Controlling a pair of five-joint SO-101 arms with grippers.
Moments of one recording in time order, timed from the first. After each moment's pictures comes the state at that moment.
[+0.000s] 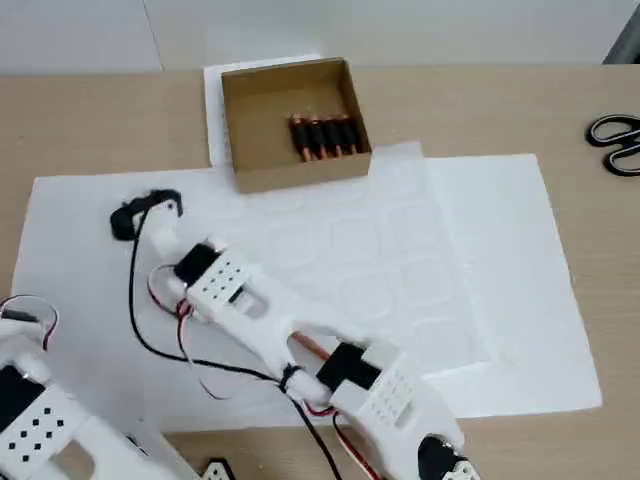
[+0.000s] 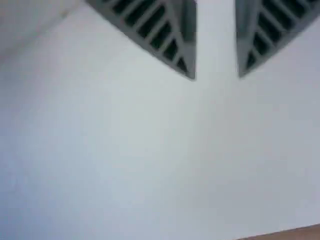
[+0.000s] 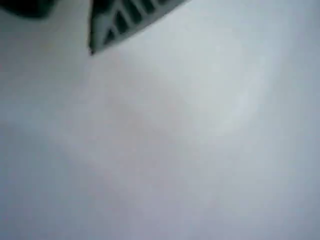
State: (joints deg) left arm -53.8 -57.9 51.0 69.8 40.0; right arm -57.2 34.5 -18.1 61.7 -18.0
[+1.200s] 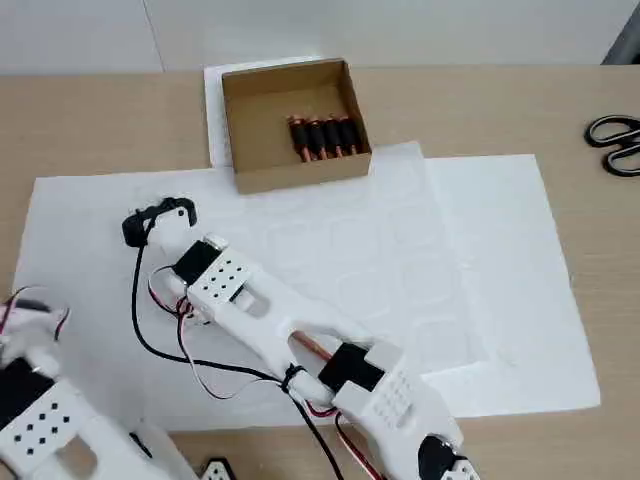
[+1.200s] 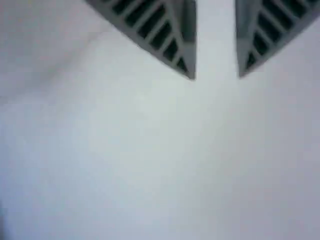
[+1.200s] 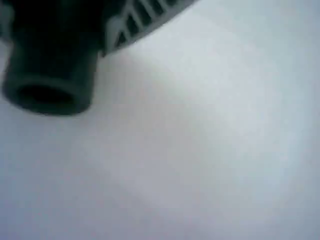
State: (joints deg) left arm -46.5 -57.9 50.1 69.8 46.0; right arm -57.2 32.1 -19.1 71.5 -20.7
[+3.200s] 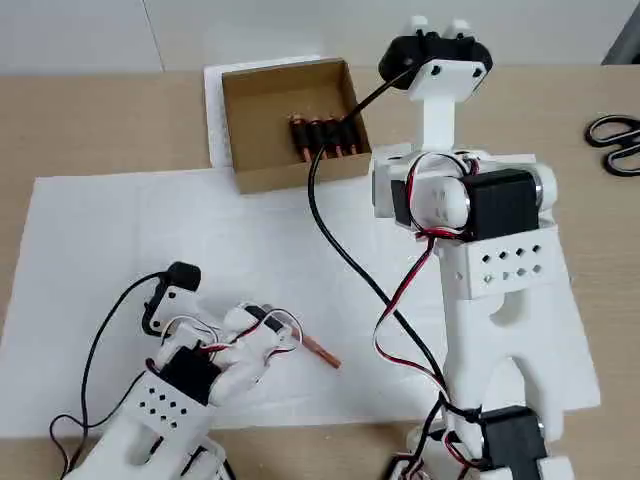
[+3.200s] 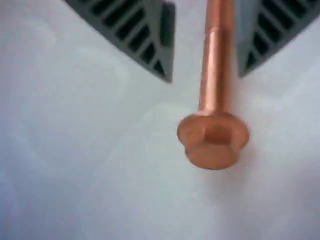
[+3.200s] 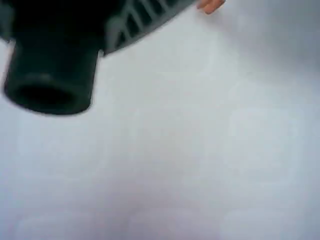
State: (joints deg) left arm 26.6 -58.0 71.4 59.7 90.9; right arm -15.8 -13.5 -20.8 97.2 -9.6
